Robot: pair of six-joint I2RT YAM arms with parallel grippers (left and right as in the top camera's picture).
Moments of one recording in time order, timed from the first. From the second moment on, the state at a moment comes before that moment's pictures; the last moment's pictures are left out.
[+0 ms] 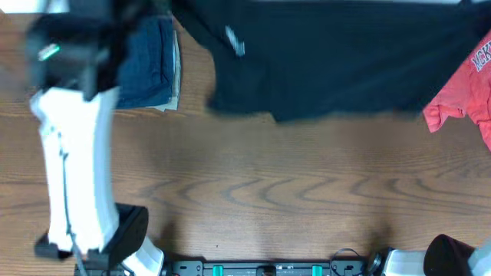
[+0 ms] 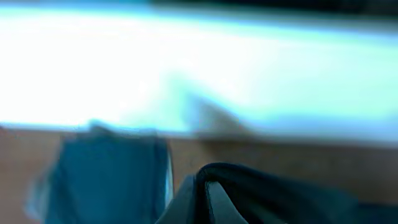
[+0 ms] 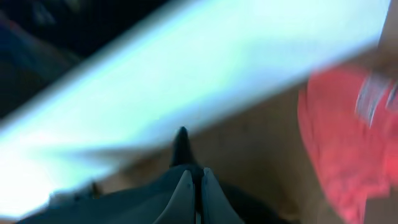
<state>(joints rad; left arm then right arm) -0.17 1.79 2.58 -1.18 -0.11 -0.16 -0.42 1.56 2.30 -1.13 -0.37 0.38</state>
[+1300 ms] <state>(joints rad) -0.16 1.61 2.31 -1.70 0.10 -0.15 -0.48 1.61 1.79 -1.50 -0.29 0.21</state>
